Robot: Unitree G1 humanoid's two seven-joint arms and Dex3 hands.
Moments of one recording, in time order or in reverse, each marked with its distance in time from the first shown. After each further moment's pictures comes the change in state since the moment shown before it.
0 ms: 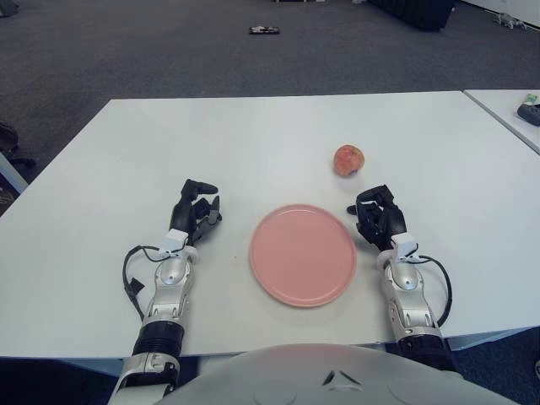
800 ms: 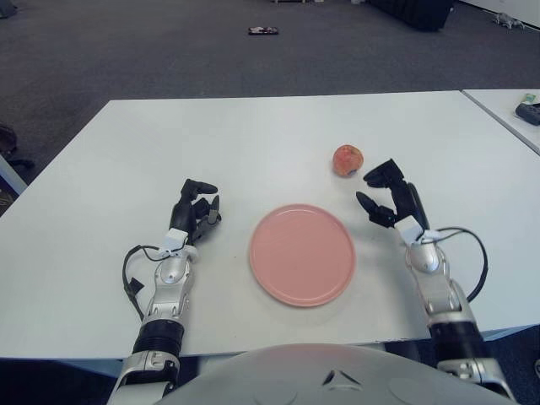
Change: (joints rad) left arm -0.009 0.002 -0.002 0.016 0.003 -0.007 0.005; right arm -0.155 -0.274 0.044 -0.072 -0.342 0.046 -0.004
